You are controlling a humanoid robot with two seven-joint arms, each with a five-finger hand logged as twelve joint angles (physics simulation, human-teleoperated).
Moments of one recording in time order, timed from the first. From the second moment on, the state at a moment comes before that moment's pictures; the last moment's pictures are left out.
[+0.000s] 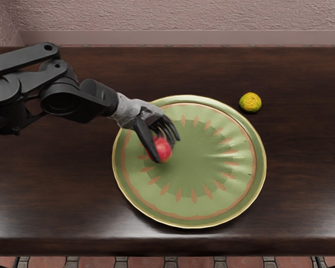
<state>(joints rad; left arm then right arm) -1.28 0.35 -0.21 -1.17 0.37 -0.44 0.61 -0.07 0.00 0.05 0.24 -0.04 0.13 -0.04</state>
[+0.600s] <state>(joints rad) -1.13 0.77 -0.49 -1.17 0.00 -0.61 0.61 -0.07 0.00 0.05 0.24 -0.04 0.13 -0.04</state>
